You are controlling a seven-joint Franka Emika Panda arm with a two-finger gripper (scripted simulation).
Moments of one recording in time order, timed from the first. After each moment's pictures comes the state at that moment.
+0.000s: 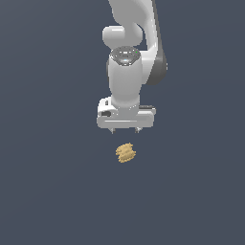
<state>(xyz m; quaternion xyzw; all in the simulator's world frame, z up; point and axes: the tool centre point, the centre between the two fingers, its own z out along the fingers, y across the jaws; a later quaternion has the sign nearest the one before) 0.019 0.011 0.196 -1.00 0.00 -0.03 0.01</state>
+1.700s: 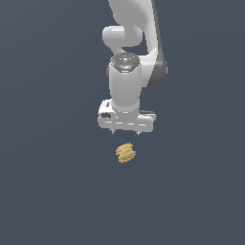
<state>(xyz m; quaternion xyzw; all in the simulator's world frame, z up) 0.019 0.013 0.184 -1.00 0.07 -0.01 0.01</state>
